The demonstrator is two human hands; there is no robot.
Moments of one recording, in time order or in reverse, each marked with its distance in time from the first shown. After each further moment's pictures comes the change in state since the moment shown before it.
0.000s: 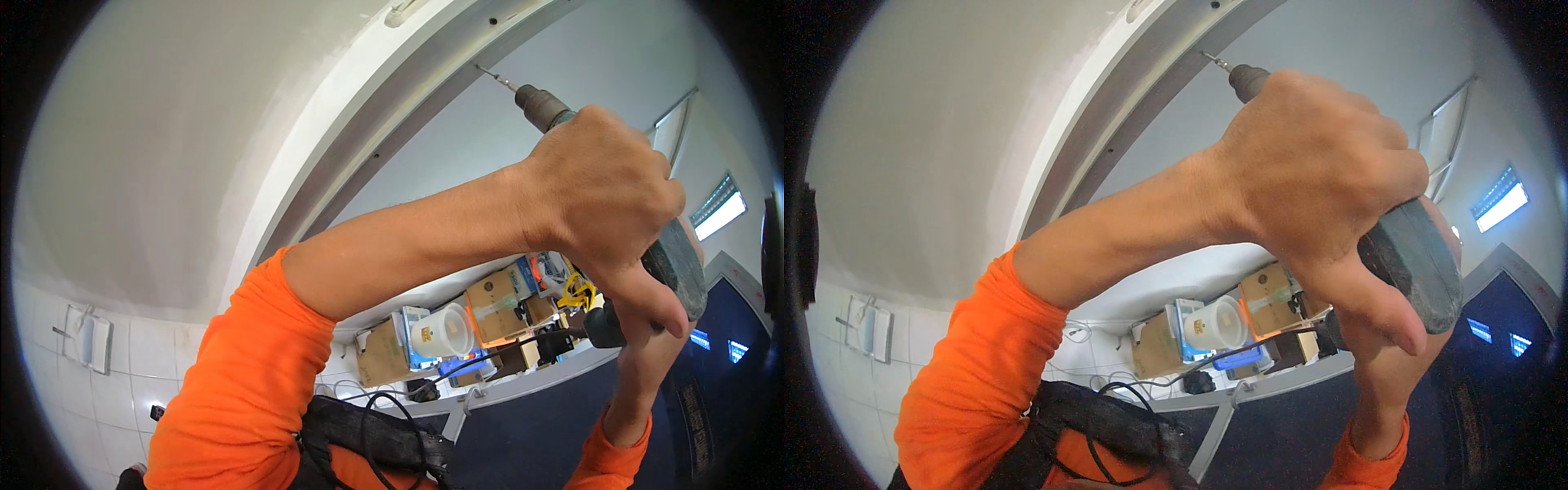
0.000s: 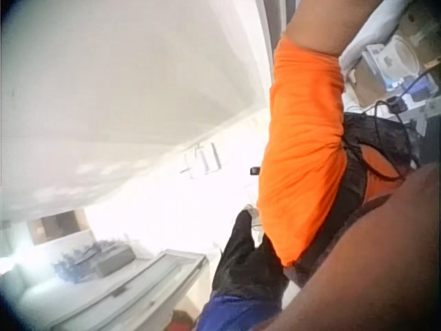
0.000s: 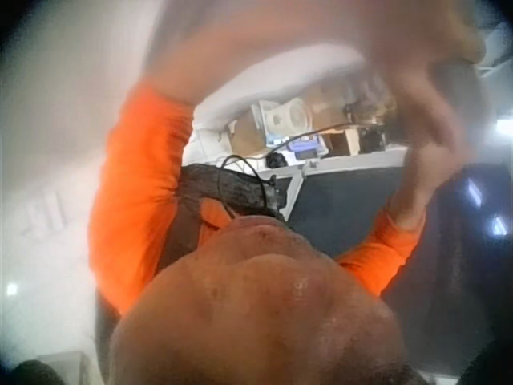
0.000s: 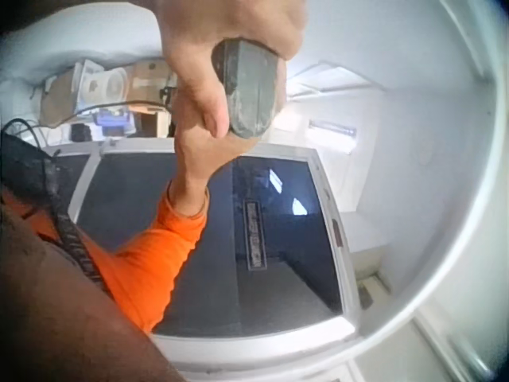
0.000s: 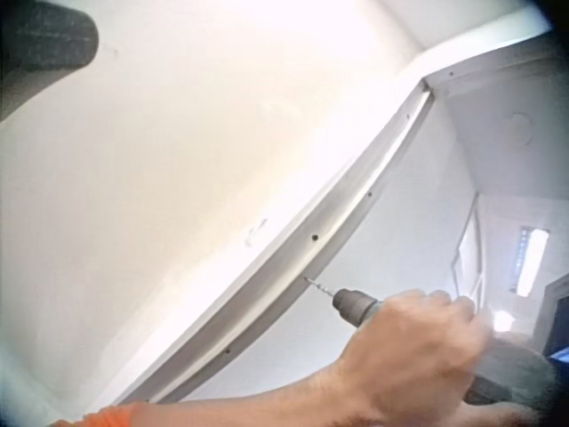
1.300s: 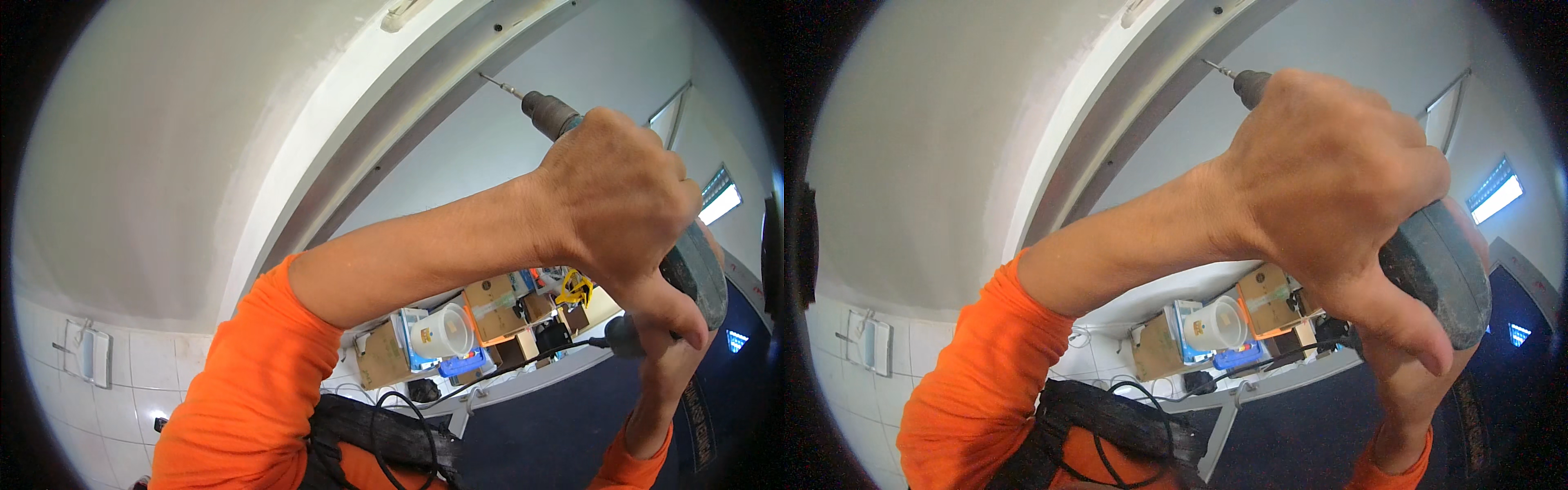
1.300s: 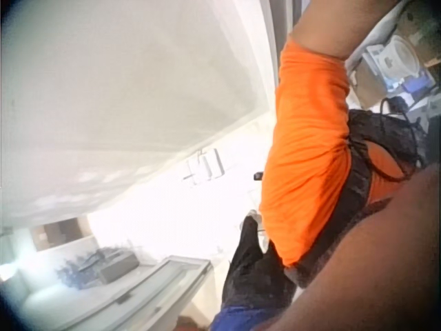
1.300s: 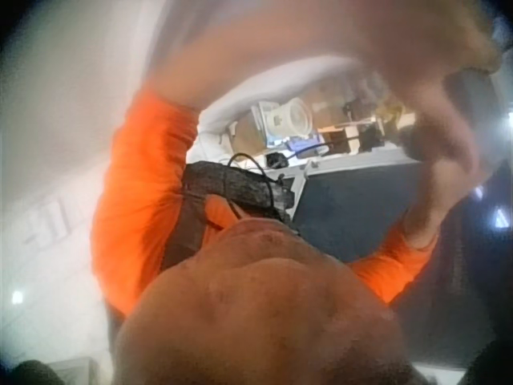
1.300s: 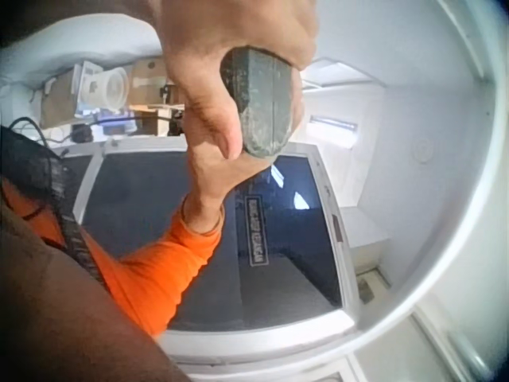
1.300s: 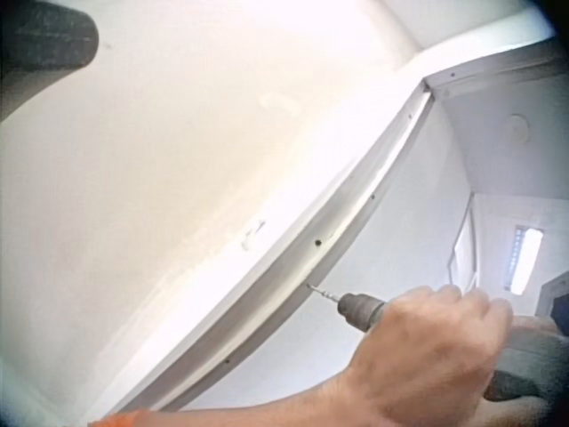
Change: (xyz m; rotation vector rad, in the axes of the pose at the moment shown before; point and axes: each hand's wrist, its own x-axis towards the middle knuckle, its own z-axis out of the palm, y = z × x) left_hand -0.006 0.000 0.002 -0.074 0.060 -0.028; right_hand 0.006 -0.007 -0.004 -0.132 -0.001 0.100
